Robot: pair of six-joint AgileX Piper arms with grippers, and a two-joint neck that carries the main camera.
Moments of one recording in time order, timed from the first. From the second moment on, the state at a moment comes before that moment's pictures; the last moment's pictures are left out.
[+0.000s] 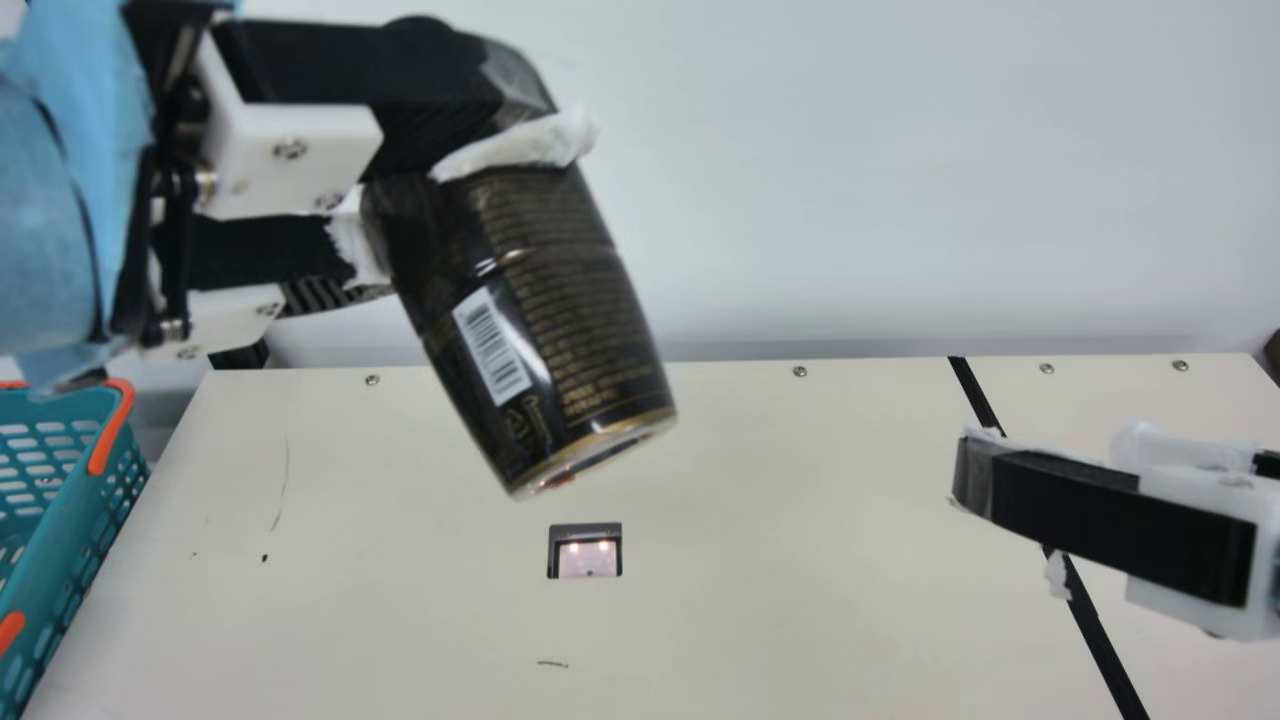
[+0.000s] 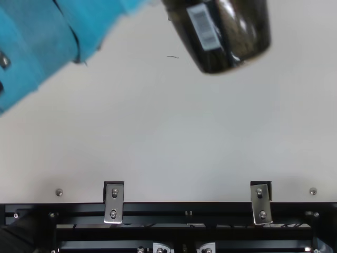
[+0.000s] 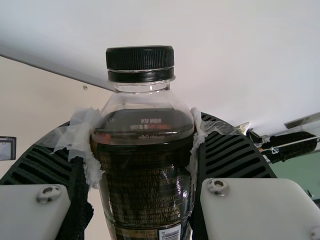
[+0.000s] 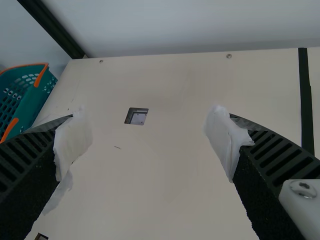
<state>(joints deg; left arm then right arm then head) -27.7 73.8 -83.9 -26.5 40.1 -31.8 -23.5 55.9 -66.8 43.4 69.9 -30.4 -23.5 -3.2</state>
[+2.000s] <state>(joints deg) 2.2 88.7 -50.5 -91.1 56.3 21.5 1.0 62.2 -50.8 64.0 44.8 -19.4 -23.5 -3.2</state>
